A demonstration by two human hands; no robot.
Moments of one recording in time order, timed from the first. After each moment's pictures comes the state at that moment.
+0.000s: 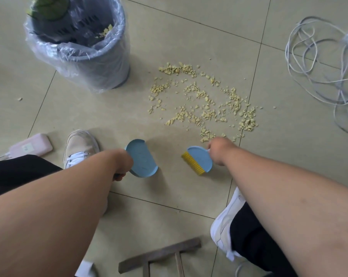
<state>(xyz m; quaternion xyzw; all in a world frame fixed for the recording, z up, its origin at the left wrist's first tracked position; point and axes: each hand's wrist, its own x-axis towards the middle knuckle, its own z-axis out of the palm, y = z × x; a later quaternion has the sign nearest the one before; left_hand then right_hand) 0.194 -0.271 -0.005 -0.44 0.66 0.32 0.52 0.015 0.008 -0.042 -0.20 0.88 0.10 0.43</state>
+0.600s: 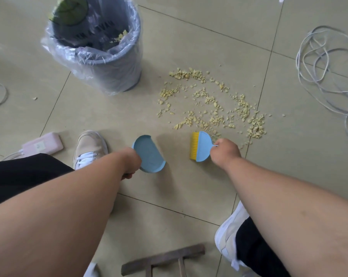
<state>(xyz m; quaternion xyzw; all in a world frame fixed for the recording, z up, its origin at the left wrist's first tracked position) 0.195 -0.268 -0.011 -0.51 0.64 0.36 0.46 0.029 -0.007 -0.037 0.01 0.93 -0.13 0.35</state>
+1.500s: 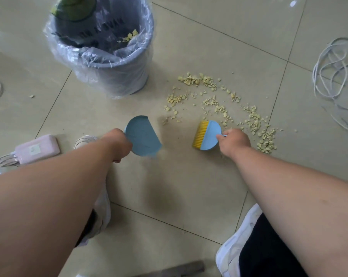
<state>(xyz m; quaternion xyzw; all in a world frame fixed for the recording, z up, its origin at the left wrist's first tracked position) 0.151 -0.345 -0.021 -0.49 0.74 0.32 0.34 -0.044 -0.052 -0.055 -0.01 0.94 -0.09 0.32</state>
